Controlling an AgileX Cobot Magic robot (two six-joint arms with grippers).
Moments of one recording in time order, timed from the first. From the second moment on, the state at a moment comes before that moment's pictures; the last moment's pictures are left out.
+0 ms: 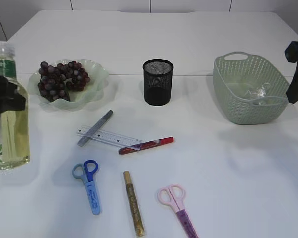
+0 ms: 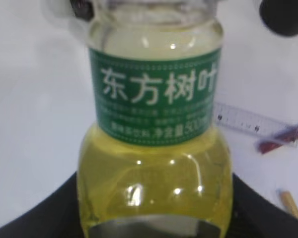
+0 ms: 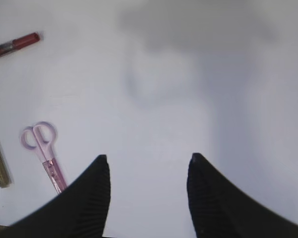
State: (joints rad) left arm -0.23 1.34 -0.83 0.00 0.44 -0.24; right arm 0.05 1.48 -1.31 0.14 1.24 0.06
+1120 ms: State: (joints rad) left arm -0.16 1.28 -0.43 0.06 -0.88 -0.17; right arm 0.05 1.48 -1.31 0.14 1.24 -0.01
